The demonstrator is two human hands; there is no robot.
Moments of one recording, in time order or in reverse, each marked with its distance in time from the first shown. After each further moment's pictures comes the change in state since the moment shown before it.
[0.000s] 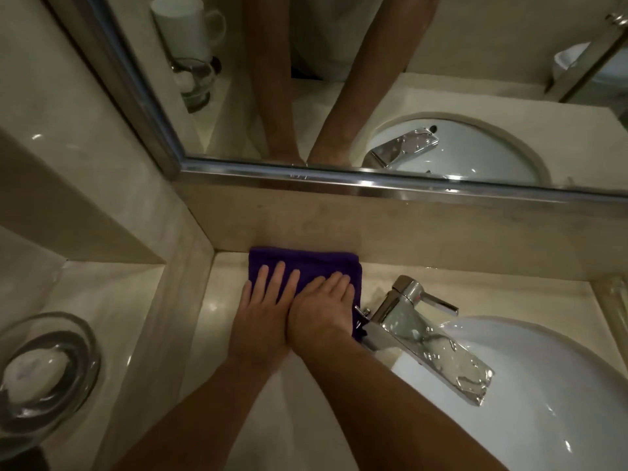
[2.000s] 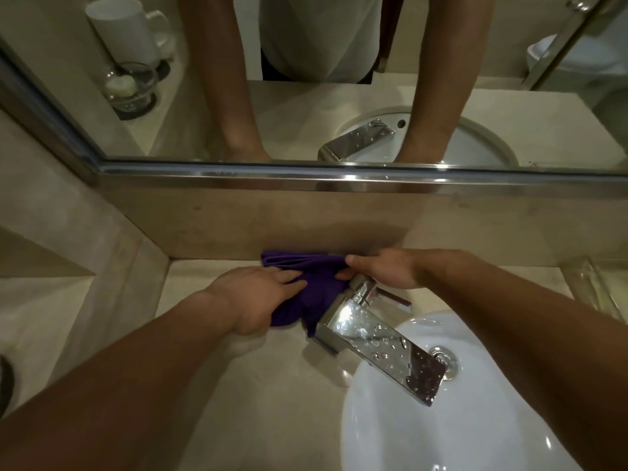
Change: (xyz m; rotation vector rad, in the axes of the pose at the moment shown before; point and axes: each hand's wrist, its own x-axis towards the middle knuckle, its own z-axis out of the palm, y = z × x) left_hand 0.063 0.045 -0.104 0.194 -0.492 0.480; right_hand 0.037 0.193 -0.069 0.436 -0.276 -0.298
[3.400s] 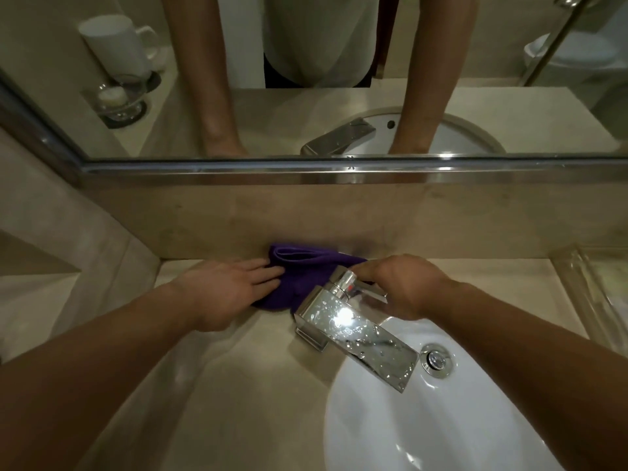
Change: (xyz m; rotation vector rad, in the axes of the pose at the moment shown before) left_hand -0.018 0.002 -0.010 0.268 -0.028 0.026; right_hand -0.016 0.063 0.030 -0.576 0.388 -0.339
